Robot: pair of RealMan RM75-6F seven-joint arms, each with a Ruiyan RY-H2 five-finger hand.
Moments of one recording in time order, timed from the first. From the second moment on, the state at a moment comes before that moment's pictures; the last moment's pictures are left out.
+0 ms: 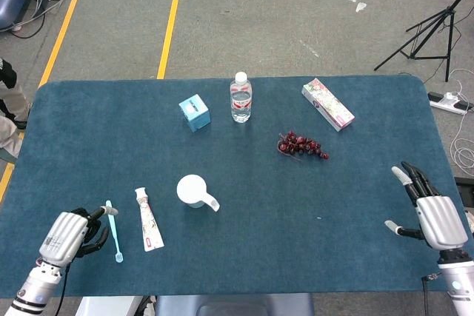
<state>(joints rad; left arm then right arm) -0.20 -1.21 0.04 -1.60 1.71 1.41 -0.11 0.12 -1.10 0.03 -1.55 -1.55 1.45 0.14</state>
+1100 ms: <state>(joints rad) -0.47 -1.24 0.02 -1.75 1.49 0.93 0.18 0.11 -1.09 0.04 -1.55 -1.54 1.45 0.18</state>
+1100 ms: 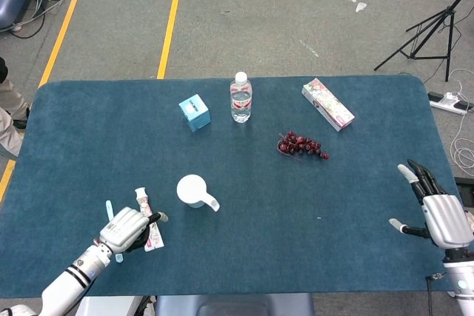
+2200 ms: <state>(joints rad) -0.51 -1.30 -0.01 -1.62 1.23 0.94 0.35 0.11 -1.09 0.04 -1.55 -1.55 1.44 0.17</state>
